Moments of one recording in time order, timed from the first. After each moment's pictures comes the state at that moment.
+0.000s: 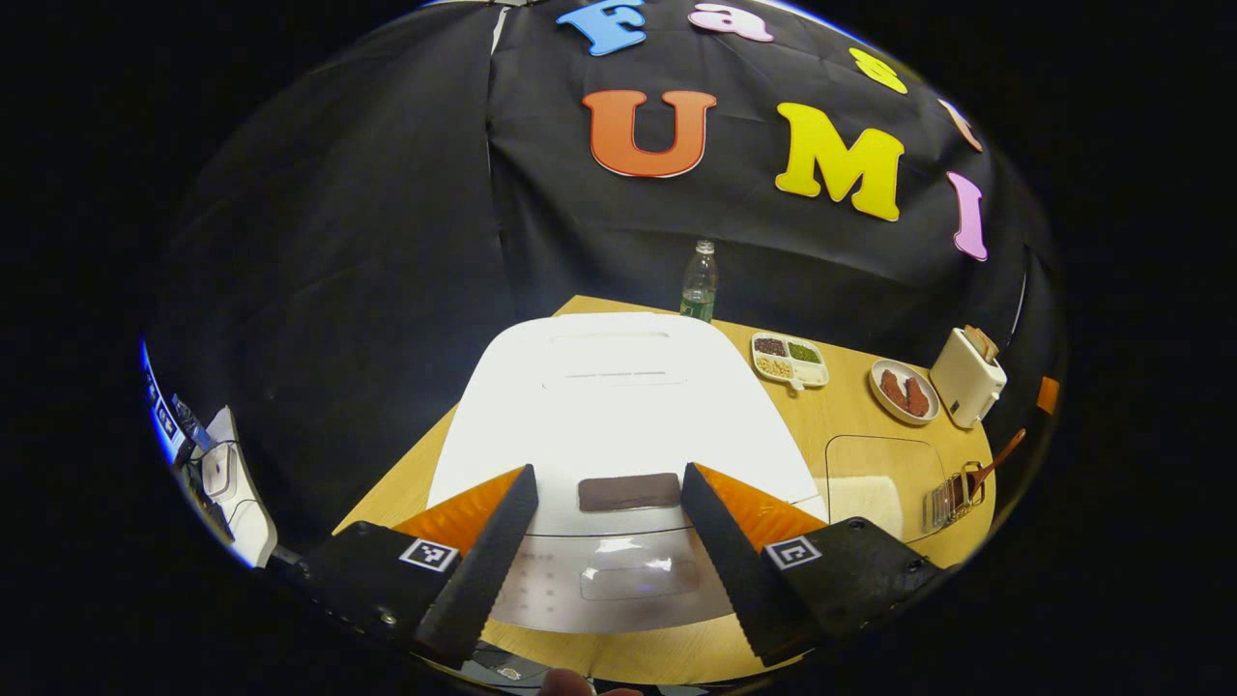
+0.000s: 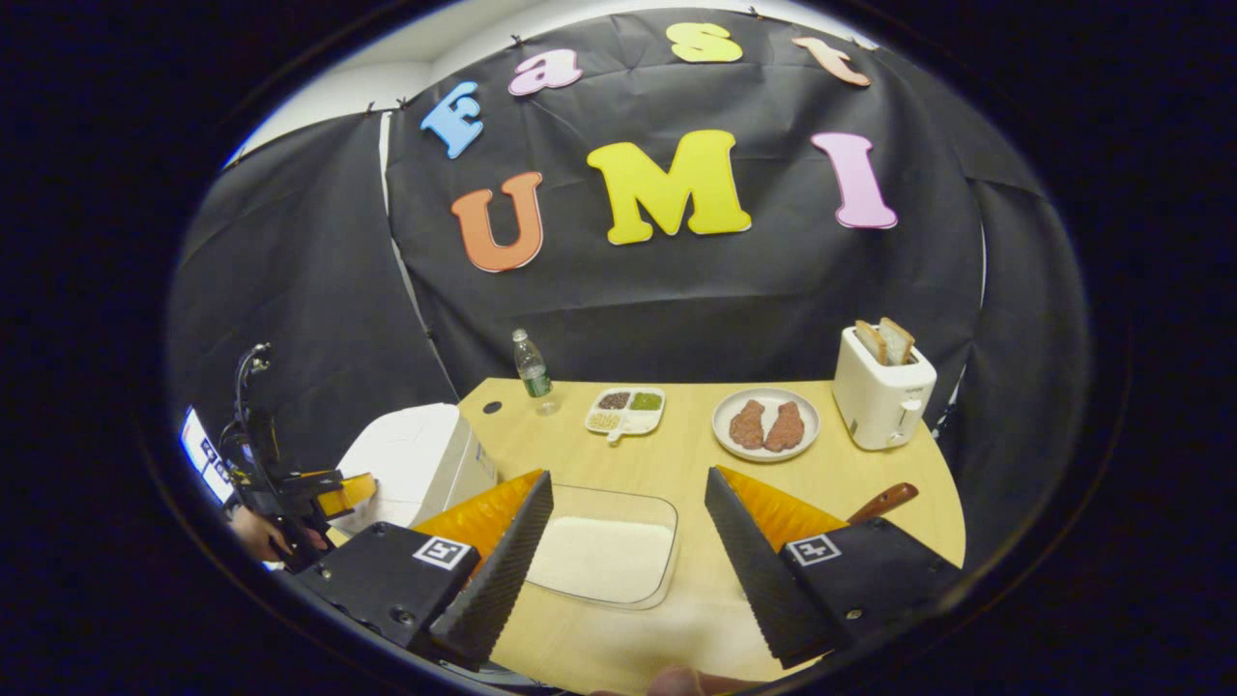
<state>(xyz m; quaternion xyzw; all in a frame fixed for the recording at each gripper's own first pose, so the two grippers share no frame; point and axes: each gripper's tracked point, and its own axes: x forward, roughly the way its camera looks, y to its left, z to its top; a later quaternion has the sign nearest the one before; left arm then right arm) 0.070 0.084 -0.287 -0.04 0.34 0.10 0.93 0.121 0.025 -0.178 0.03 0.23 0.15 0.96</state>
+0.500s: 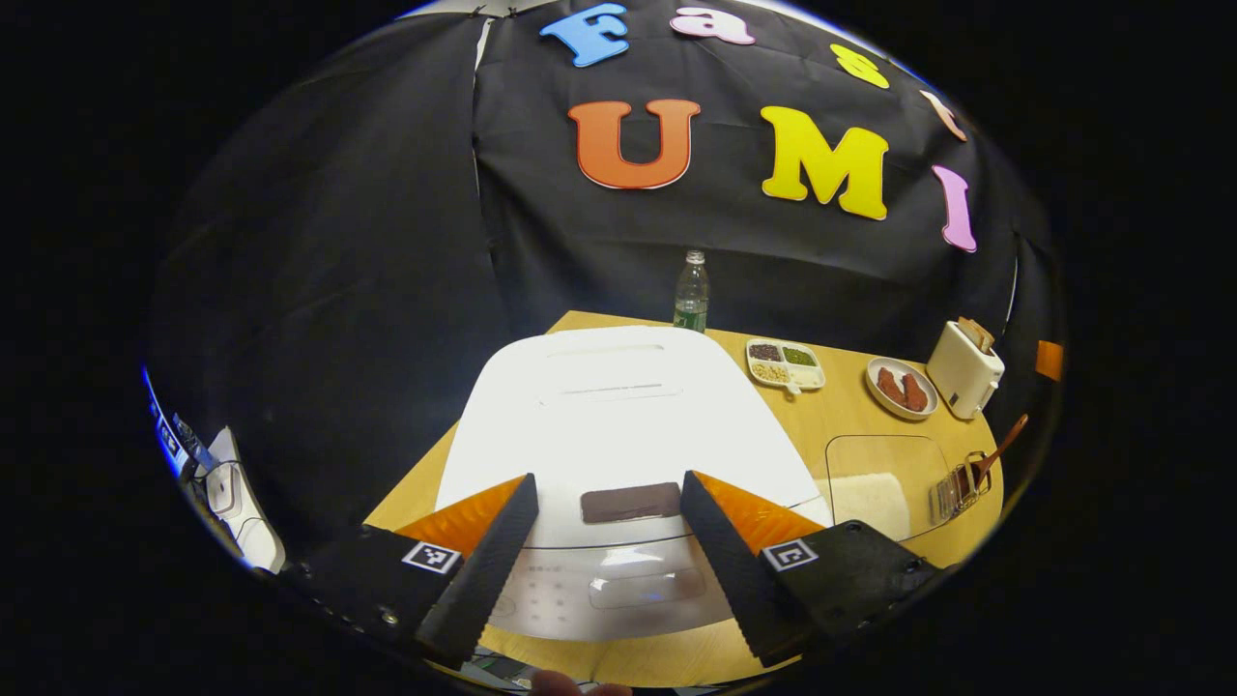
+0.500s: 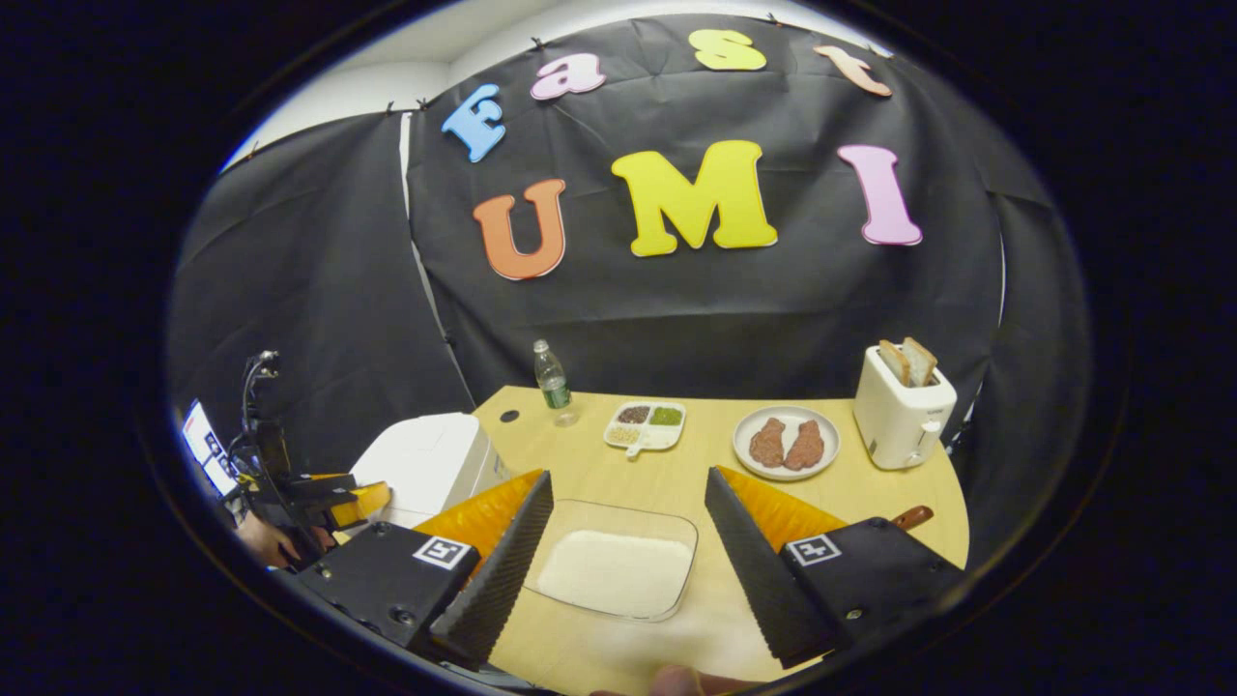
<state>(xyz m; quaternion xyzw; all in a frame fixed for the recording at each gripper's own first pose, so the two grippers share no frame) 0.079 0.088 -0.271 -0.01 0.30 0.11 0.95 0.130 0.038 -0.159 0.03 0.21 0.18 0.96</state>
